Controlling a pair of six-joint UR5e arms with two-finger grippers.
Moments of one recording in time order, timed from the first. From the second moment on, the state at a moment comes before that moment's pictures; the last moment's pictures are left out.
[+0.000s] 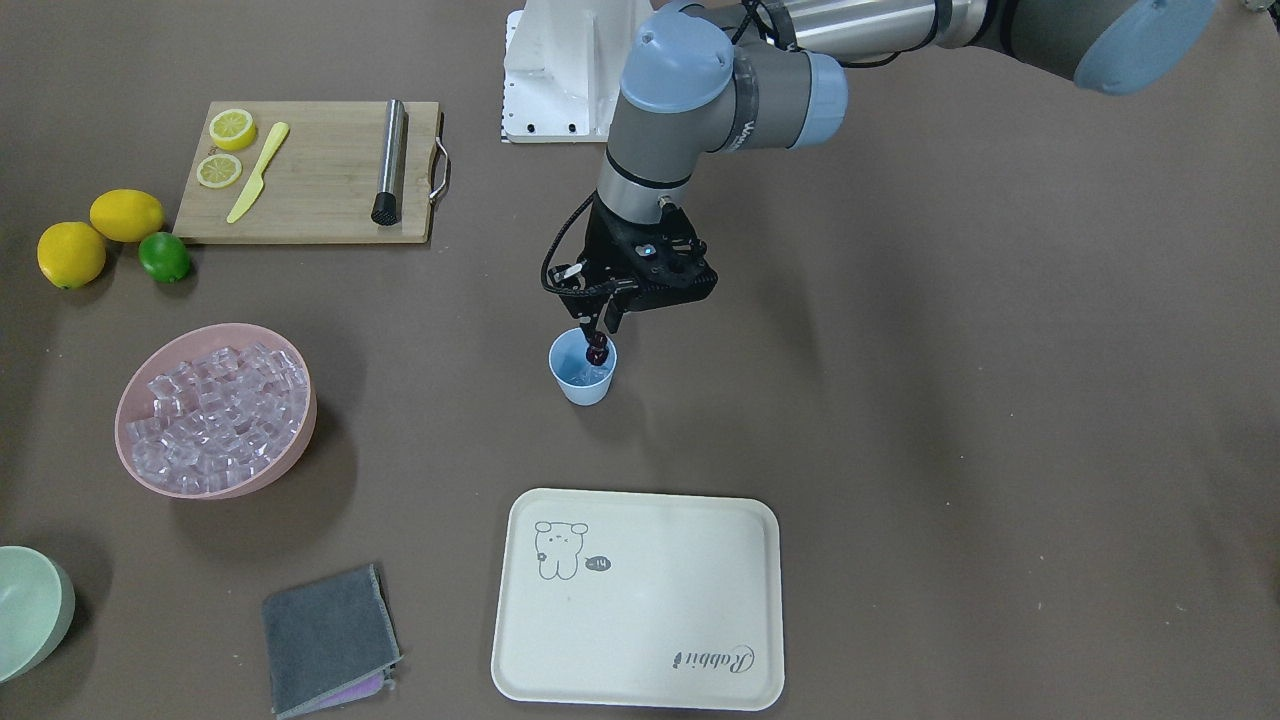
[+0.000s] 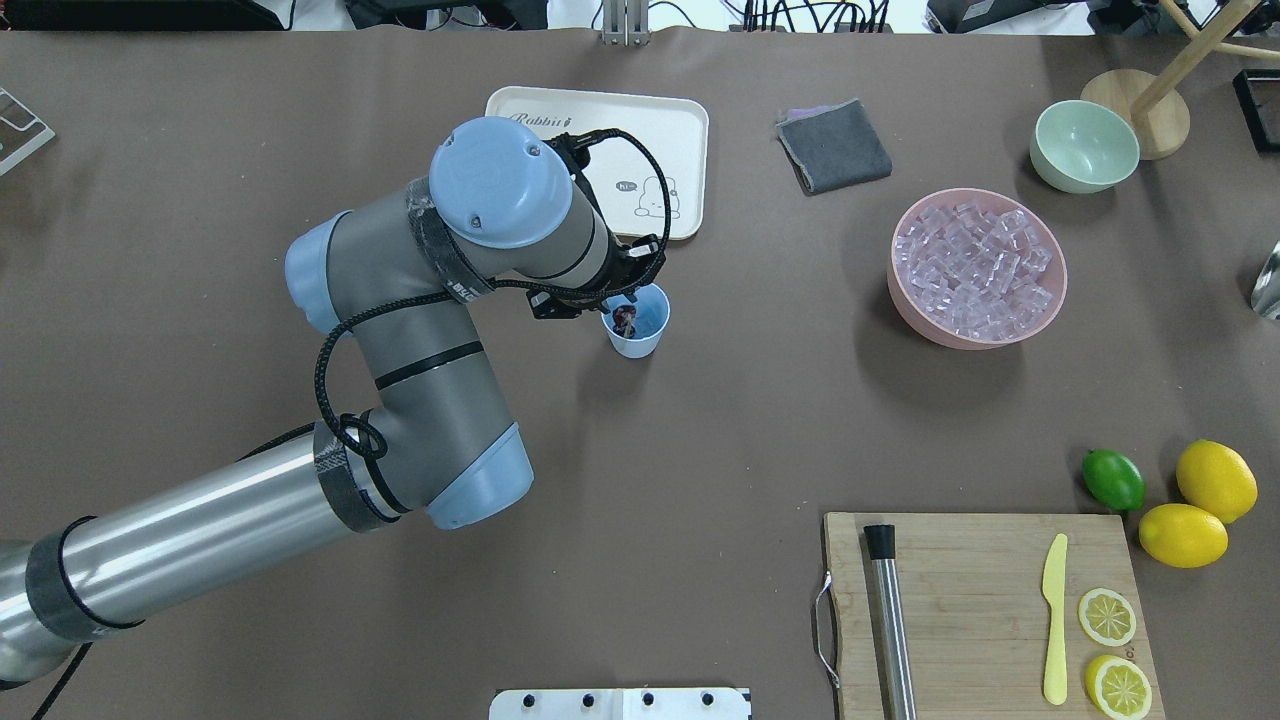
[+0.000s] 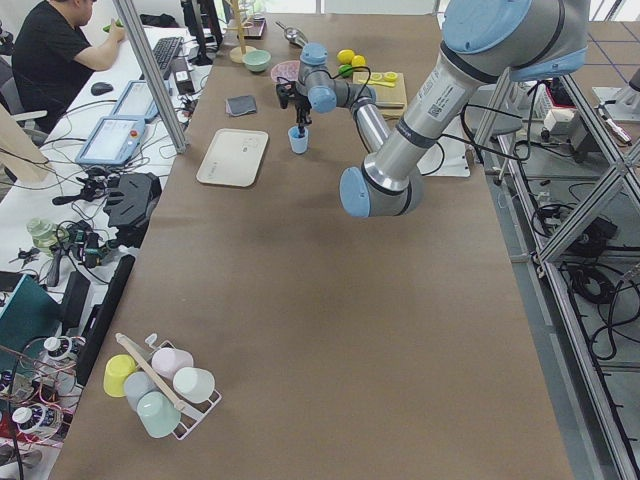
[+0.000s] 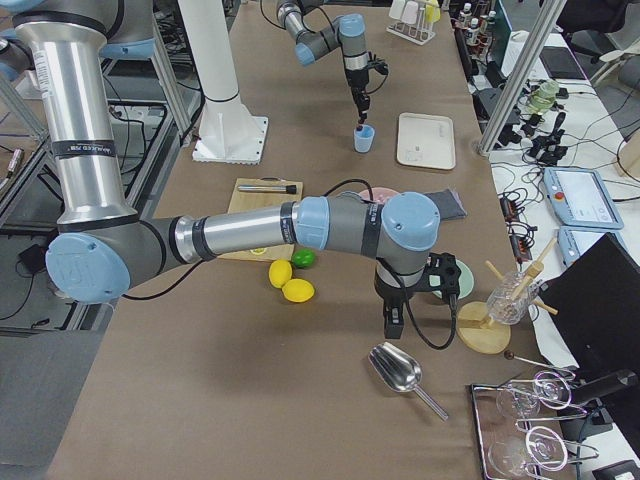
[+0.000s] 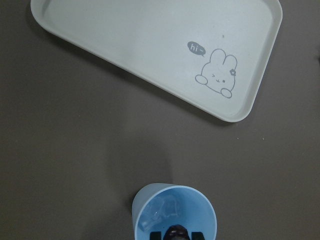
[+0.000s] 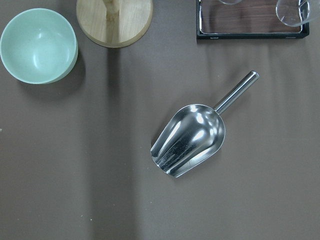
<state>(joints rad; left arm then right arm) -0.57 -2.40 -1.56 -1.76 -1.83 -1.60 1.72 -1.42 1.65 -1.85 2.34 -0.13</state>
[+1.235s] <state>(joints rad) -1.13 -1.91 -1.70 -1.76 -2.32 -0.90 1.72 -1.43 1.66 -1.85 2.34 -0.14</state>
